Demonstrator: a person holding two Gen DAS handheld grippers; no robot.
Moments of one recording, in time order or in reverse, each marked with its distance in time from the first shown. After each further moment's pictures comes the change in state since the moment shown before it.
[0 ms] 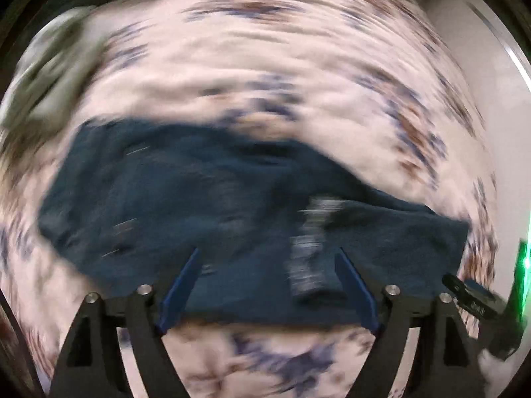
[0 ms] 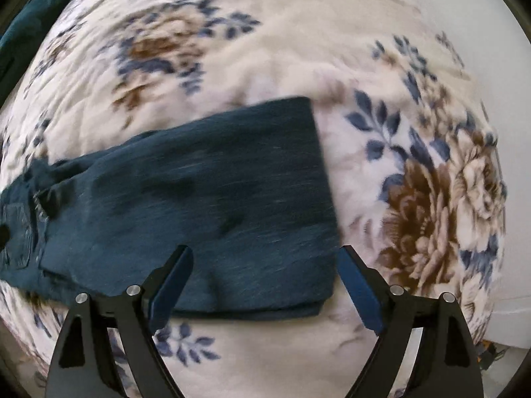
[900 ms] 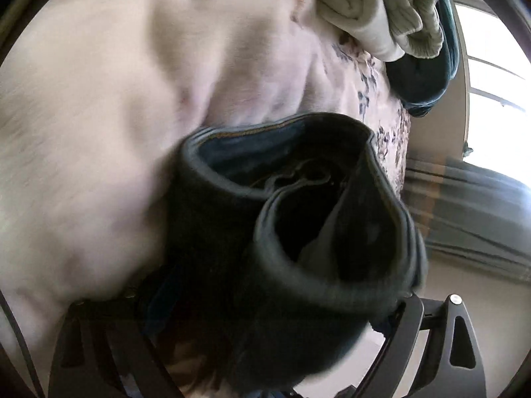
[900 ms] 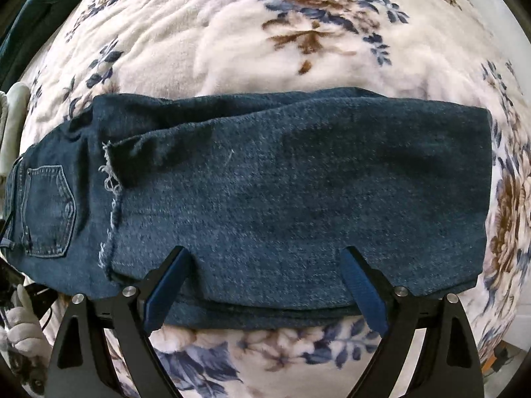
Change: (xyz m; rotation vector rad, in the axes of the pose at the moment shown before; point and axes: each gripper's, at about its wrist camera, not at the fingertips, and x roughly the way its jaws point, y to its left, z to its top) left arm 0.090 0.230 -0.066 -1.000 -0.168 -0.697; right arm 0.033 0.147 -0.008 -0.076 0.098 0.093
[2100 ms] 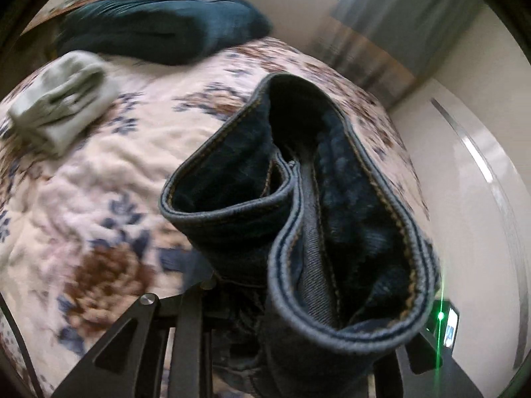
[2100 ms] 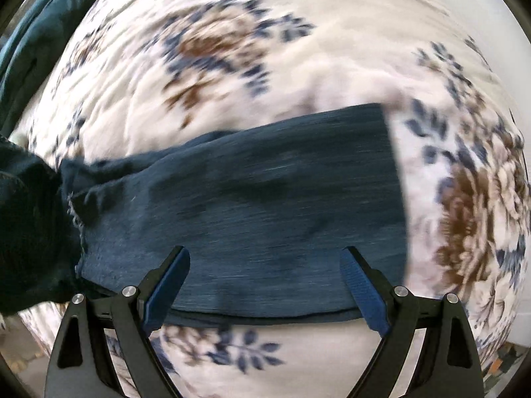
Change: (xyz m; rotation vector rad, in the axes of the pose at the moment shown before) left arm 0.046 -0.219 -0.247 1.020 -0.129 0.260; right arm -0.023 -0.098 0.015 0.120 -0.119 0.036
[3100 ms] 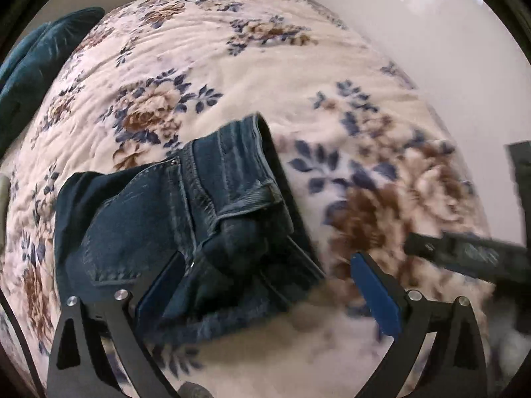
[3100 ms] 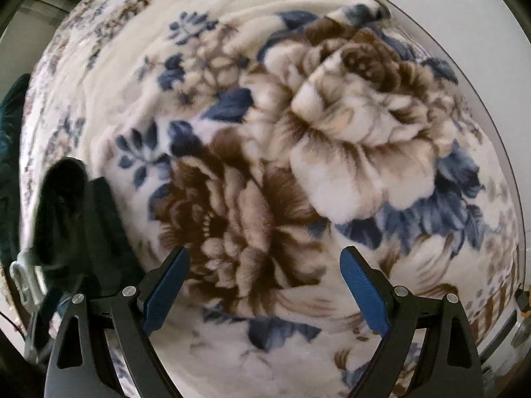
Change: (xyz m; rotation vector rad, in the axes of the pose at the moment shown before) left arm 0.087 -0.249 -0.169 0.596 0.362 0.044; right arm -0.032 -0.321 -0.036 0.431 0.034 0.093
